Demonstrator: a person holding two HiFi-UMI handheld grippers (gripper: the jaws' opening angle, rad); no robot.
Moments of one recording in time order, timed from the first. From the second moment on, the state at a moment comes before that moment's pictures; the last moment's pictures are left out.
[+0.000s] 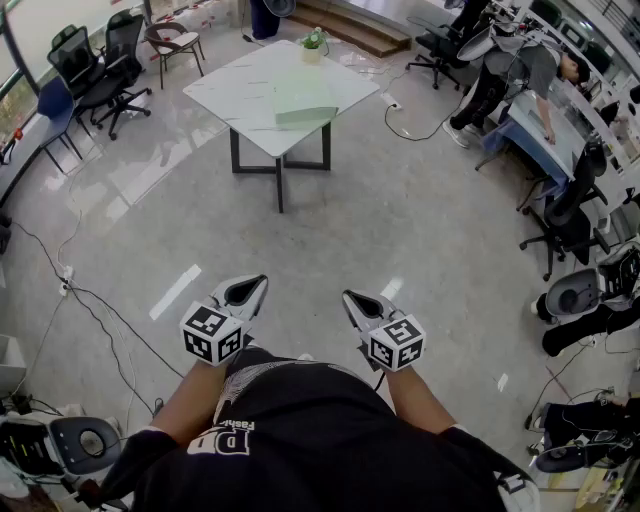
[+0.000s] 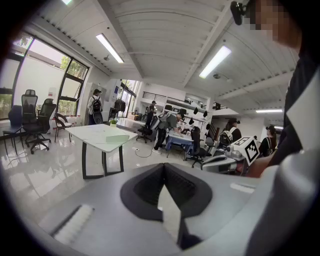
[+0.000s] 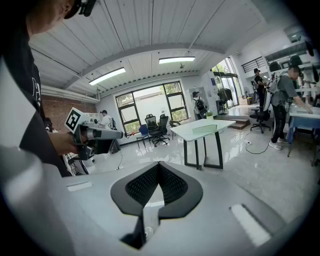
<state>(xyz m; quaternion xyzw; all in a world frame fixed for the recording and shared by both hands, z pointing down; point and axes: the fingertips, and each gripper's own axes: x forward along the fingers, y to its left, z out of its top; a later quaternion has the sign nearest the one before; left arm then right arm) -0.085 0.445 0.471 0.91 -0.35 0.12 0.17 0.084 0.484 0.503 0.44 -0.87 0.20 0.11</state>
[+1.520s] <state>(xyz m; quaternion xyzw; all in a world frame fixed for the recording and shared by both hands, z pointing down) -0.088 0.433 0.474 0.90 -0.36 0.12 0.18 0.078 0.458 0.498 0.42 -0.88 0.18 0.11</state>
